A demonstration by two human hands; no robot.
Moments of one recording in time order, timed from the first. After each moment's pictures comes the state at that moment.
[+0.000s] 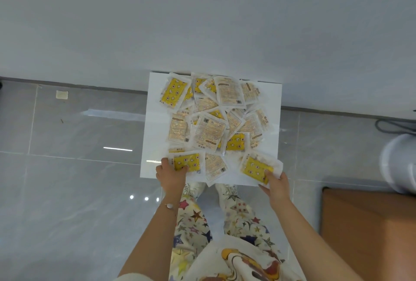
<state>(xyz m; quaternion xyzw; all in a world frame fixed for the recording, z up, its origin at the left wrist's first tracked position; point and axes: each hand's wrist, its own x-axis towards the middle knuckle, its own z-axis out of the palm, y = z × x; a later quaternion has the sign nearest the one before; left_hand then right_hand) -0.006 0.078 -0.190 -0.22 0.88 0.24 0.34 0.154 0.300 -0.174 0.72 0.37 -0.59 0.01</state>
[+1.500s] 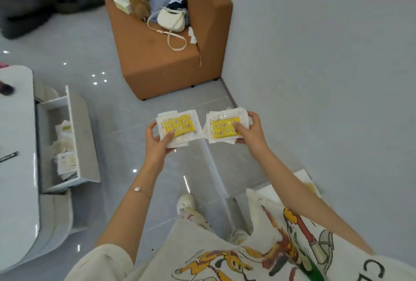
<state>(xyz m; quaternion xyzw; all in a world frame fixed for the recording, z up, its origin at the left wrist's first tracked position) 0.058 -0.352 0.187 -0.42 0.52 0.72 -0.17 -0.105 -0.151 0.217 0.00 0.71 -0.64 0.29</state>
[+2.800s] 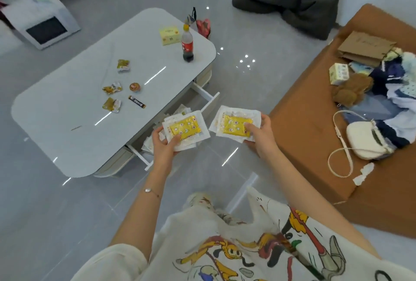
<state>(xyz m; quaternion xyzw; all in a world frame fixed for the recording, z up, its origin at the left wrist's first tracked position) 0.115 -0.796 0.162 -0.64 0.17 0.54 -0.52 -0.141 -0.855 0.193 -0.27 0.63 -0.40 0.61</state>
